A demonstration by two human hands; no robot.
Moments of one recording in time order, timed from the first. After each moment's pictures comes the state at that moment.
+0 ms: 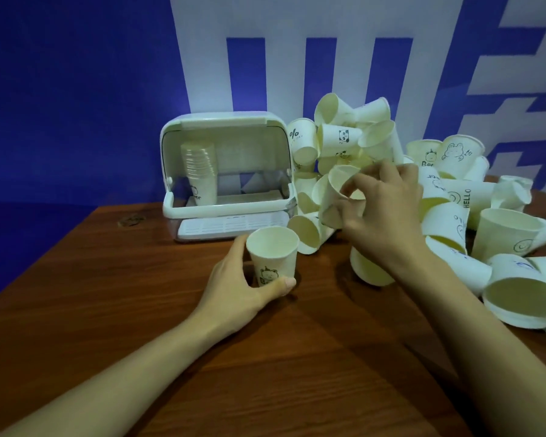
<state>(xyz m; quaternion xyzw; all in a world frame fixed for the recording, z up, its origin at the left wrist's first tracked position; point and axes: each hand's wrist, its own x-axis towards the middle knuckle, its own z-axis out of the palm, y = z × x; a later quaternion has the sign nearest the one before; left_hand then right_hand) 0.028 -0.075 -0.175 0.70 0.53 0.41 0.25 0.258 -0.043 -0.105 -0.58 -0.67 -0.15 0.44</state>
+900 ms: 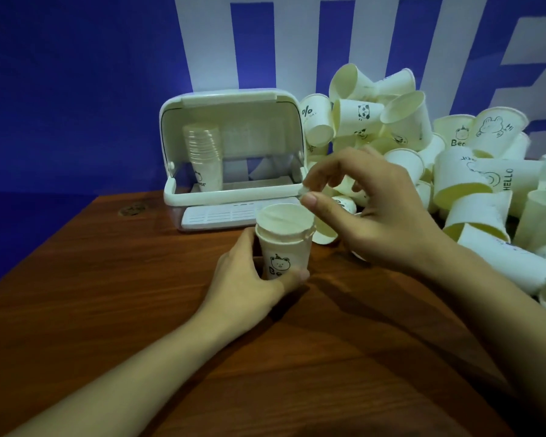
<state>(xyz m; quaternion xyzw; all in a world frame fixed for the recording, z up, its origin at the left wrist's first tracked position) 0.024 -0.059 -0.186 0.69 0.52 0.44 0.24 0.225 -0.053 -0.096 -0.32 -0.81 -0.03 0.49</state>
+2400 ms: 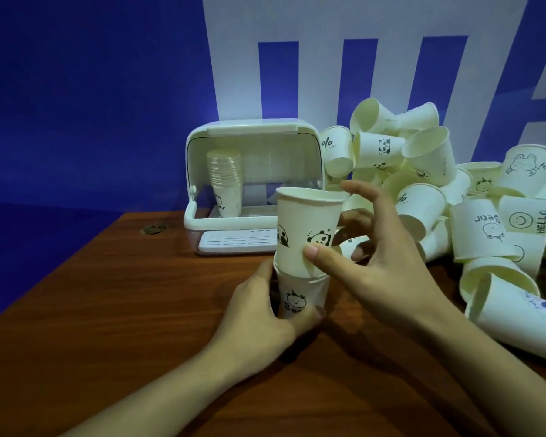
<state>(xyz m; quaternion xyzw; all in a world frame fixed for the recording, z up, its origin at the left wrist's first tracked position) 0.029 -0.063 -0.183 0.69 0.51 0.44 0.24 0.218 -0.056 -0.117 -0.41 -0.71 0.23 0.52</state>
